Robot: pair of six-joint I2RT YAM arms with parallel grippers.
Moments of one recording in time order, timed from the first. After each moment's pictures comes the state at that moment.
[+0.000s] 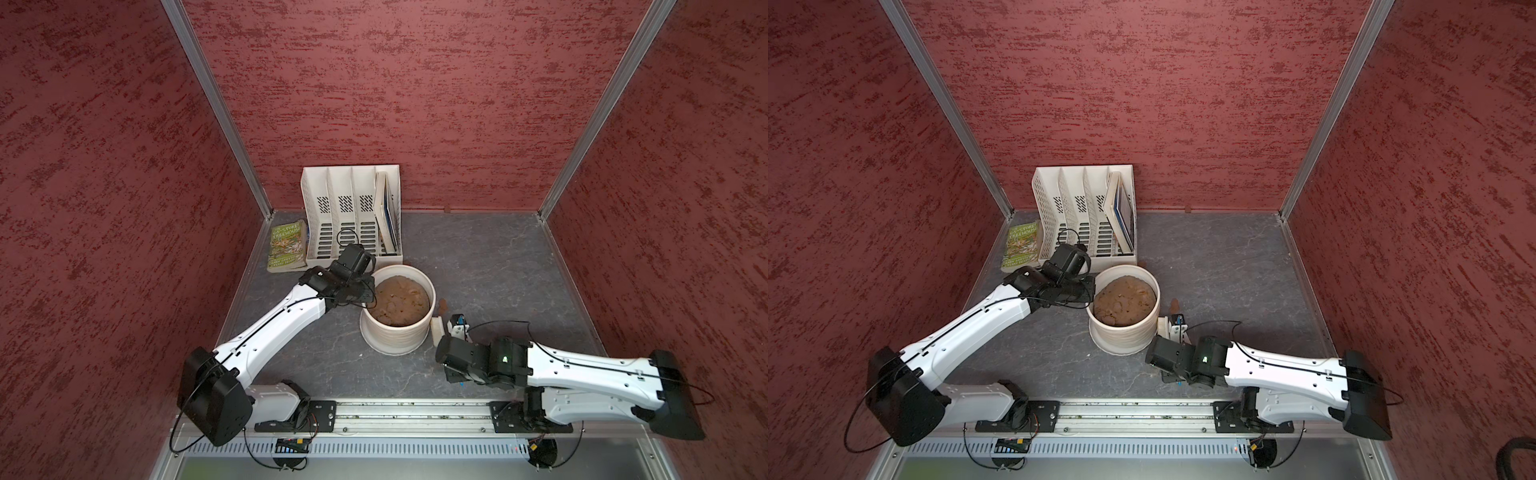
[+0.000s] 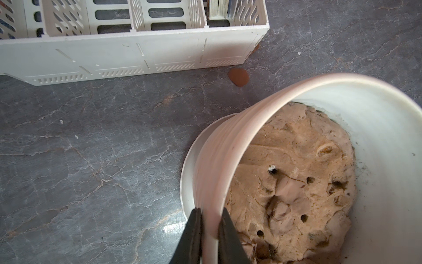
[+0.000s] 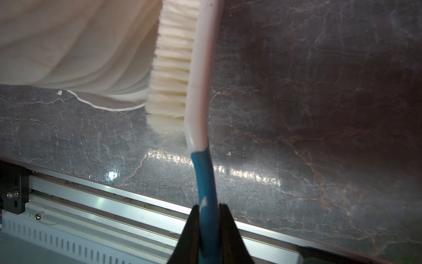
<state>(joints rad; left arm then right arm) -0.58 1.30 1.11 -0.82 -0.07 -0.49 1.25 1.12 0.81 -0.92 0.23 1.10</state>
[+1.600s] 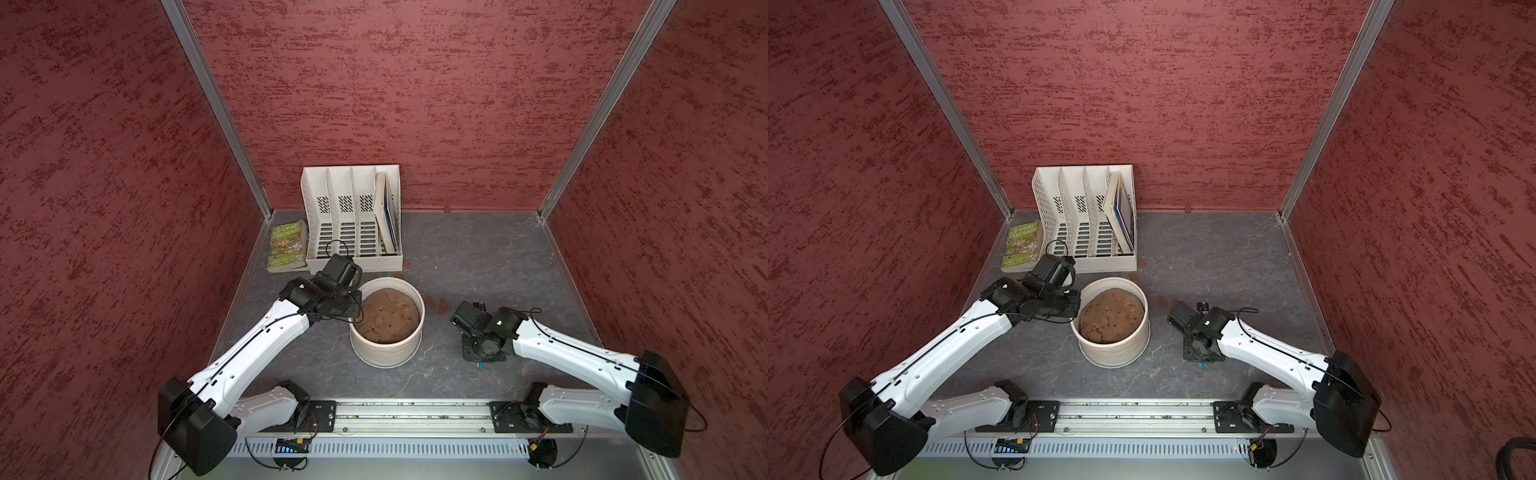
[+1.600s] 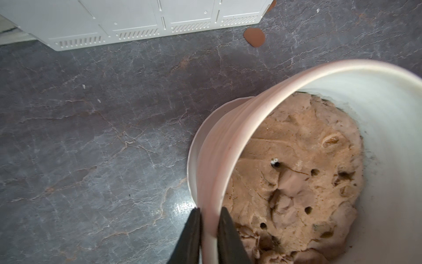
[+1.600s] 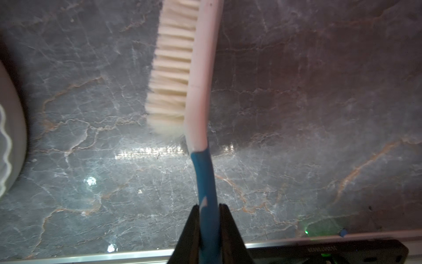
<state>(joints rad) -0.55 1.14 1.04 -0.96 -0.04 -0.43 0.85 1.22 0.77 -1.04 0.13 0.91</state>
